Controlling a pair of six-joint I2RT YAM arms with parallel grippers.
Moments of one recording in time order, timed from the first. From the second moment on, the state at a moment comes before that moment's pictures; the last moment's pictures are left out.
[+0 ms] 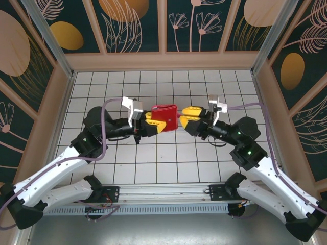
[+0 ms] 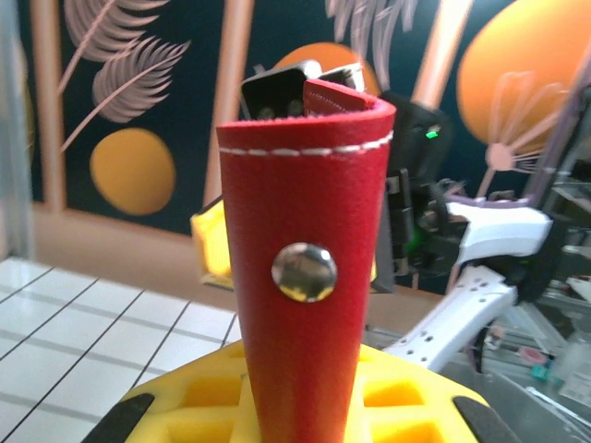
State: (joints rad) left arm -0.81 0.94 0.93 0.15 0.67 -0.29; right arm 0.71 0.70 0.74 0.24 -0.55 0.52
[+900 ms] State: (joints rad) left arm -0.81 0.96 0.95 0.41 1.12 -0.39; right arm 0.99 0.83 0.88 0.32 -0.73 0.32
